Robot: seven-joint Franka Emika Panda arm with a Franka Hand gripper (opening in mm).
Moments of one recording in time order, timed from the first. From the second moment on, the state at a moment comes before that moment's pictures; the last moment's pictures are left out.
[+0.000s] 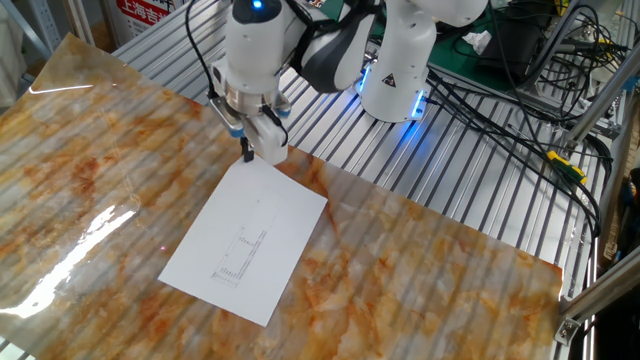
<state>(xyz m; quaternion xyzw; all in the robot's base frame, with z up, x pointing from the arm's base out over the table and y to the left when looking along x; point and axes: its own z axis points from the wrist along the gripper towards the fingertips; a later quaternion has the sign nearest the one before) 0.413 -0.149 0.134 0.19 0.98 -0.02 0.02</state>
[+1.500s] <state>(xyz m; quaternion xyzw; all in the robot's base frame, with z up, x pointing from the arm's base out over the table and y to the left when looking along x) 0.436 -0.193 0.207 0.13 0.99 -0.08 0.02</state>
